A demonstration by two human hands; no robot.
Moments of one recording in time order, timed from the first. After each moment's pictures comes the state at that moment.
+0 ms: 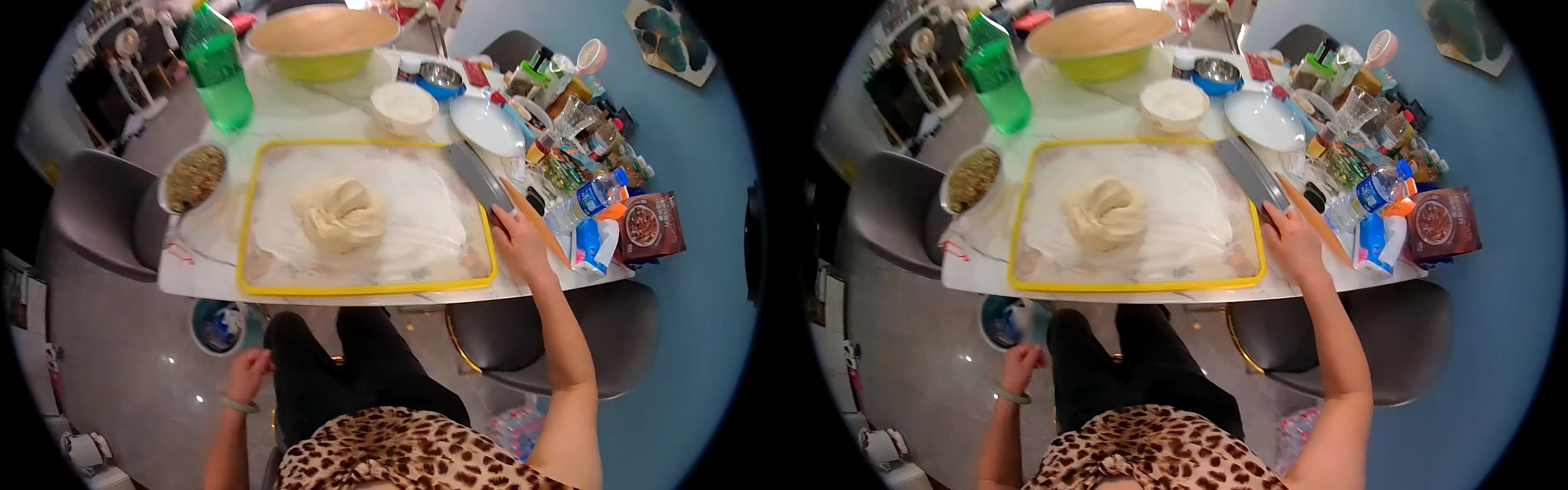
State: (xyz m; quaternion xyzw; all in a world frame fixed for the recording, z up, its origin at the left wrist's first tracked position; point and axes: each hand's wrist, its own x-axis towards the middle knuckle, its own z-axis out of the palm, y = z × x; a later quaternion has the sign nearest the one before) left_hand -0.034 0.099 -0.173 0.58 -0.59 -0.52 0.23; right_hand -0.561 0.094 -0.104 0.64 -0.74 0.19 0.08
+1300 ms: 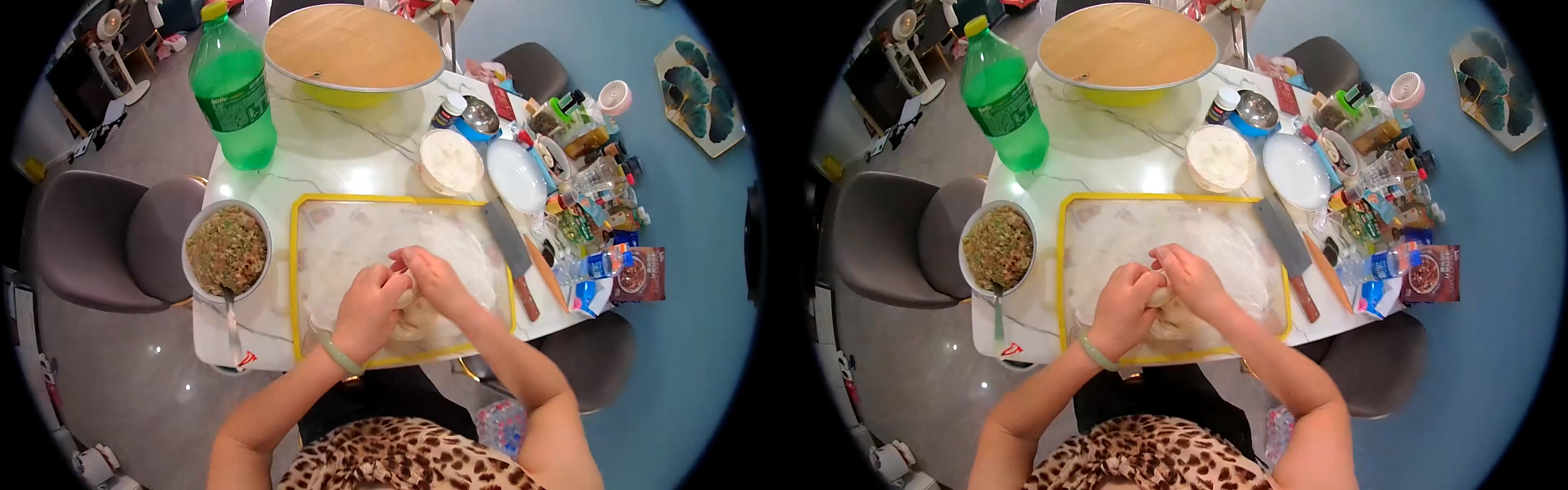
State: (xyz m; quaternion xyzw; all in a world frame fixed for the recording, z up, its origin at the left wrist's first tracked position) left_hand -0.194 -0.067 -0.048 0.30 -0.84 -0.33 0.31; right_hand -0.357 -0.046 -0.050 0.48 -0.63 0.39 -0.46
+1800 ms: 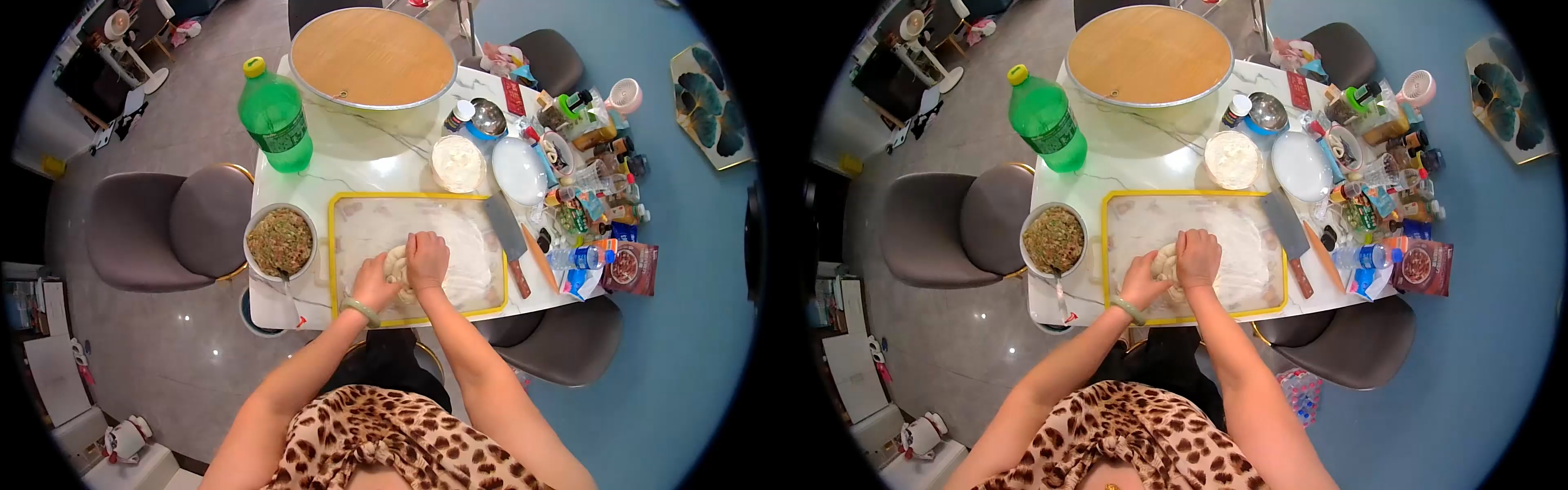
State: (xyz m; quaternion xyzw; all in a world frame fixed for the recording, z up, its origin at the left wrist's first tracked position) left_hand -0.178 -0.075 -0.051 0.46 -0.75 -0.44 0.16; right_hand -0.317 -0.065 -0.075 0.54 -0.81 0.25 0.05
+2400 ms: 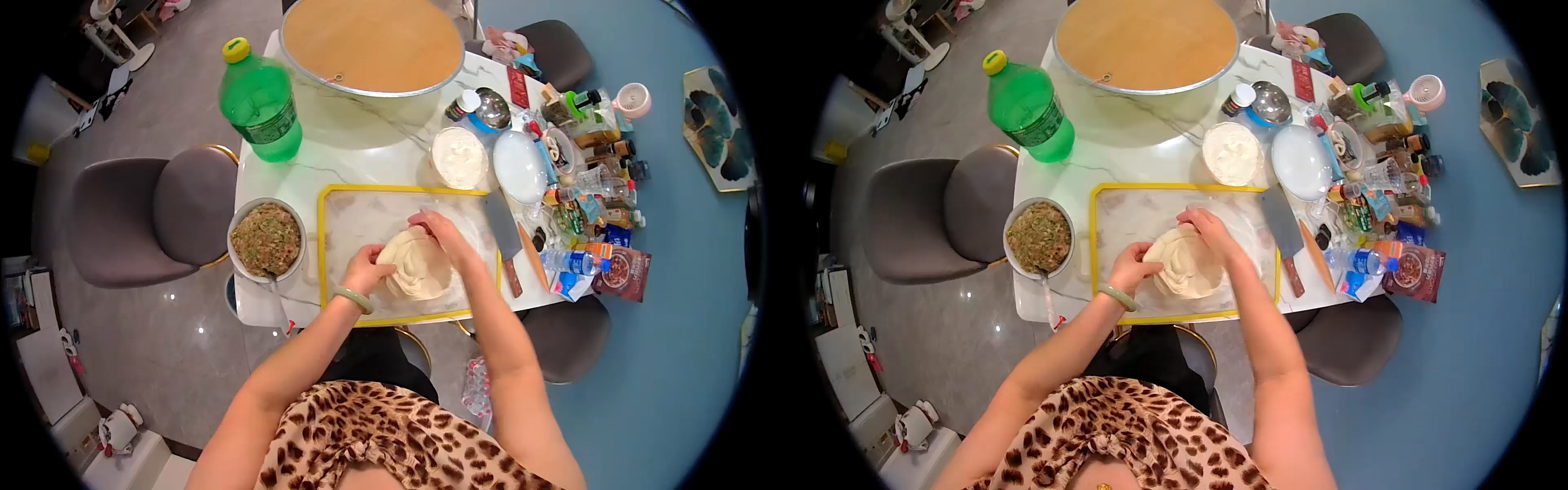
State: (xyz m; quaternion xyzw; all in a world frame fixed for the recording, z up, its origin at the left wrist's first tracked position) left_hand -0.194 -0.099 -0.042 0.51 -0.33 -0.77 0.19; right_hand -0.400 -0.094 -0.052 0.28 -0.61 0.39 -0.63
